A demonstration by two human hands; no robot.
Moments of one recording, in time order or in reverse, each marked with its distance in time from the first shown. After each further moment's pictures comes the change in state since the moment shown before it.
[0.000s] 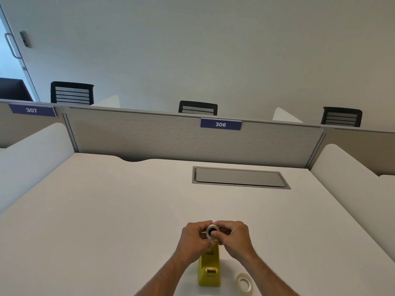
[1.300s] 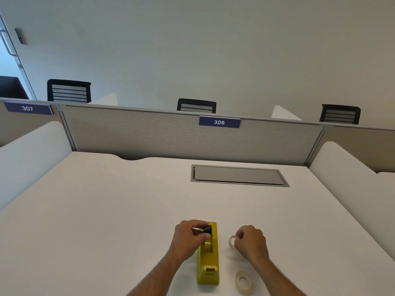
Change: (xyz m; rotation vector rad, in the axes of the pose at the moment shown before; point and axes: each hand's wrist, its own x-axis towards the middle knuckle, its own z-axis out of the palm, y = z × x) left_hand 0.006 -0.013 -0.009 0.049 0.080 -0.069; right_hand 0.000 0.038 -0.028 -0.606 0.114 0.368
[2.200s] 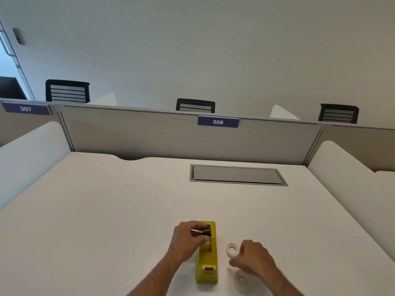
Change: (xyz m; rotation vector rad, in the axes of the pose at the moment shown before) left_hand -0.003 -0.002 0.002 0.039 -0.019 -0.013; right_hand -0.028 0.008 -0.010 -0.251 -0.313 0.063
